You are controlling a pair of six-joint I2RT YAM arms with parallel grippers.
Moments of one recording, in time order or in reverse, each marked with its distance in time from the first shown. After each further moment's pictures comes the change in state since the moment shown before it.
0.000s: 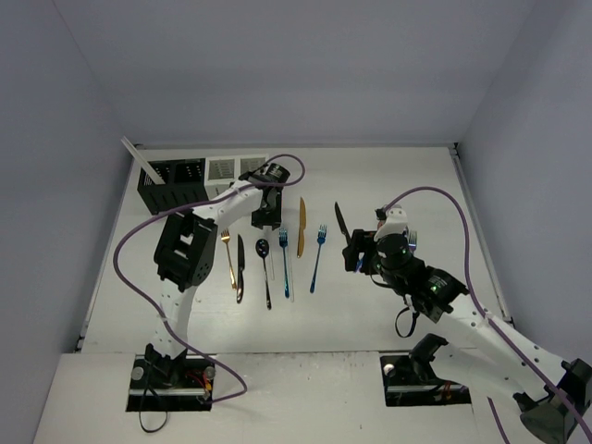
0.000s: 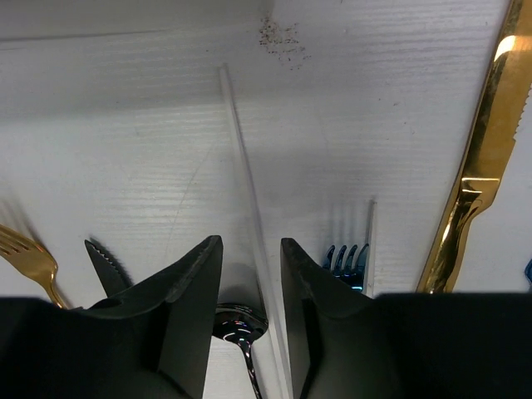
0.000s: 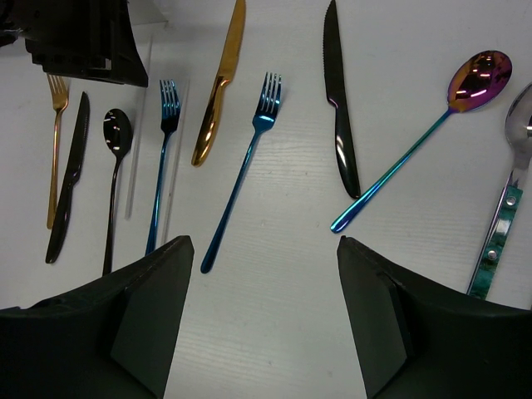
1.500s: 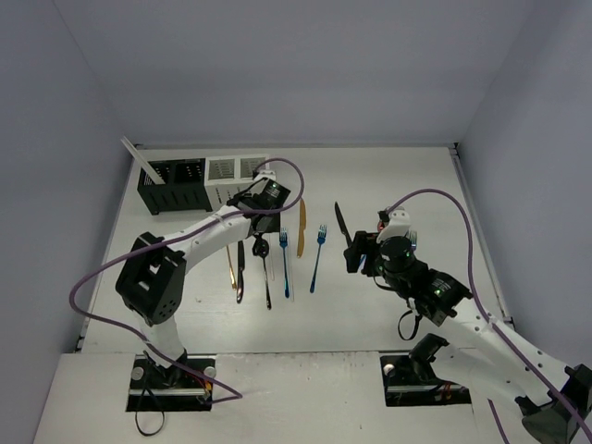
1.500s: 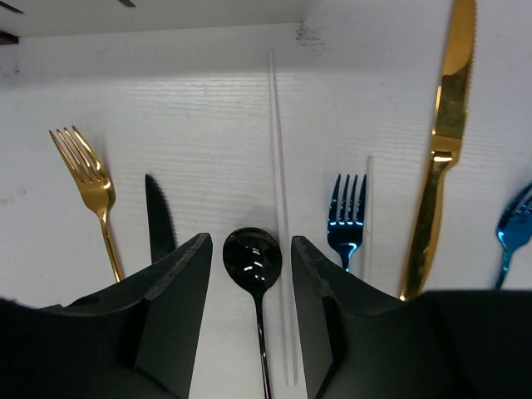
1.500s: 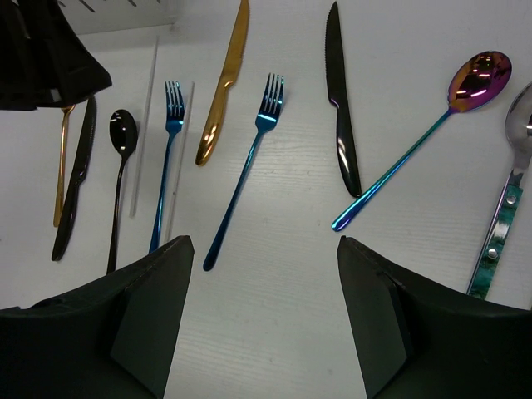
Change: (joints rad) left arm -0.119 -0.370 -0.368 0.252 -0.274 -0.073; right arm 0.000 -0.035 -0.014 -0.004 -0.004 0.001
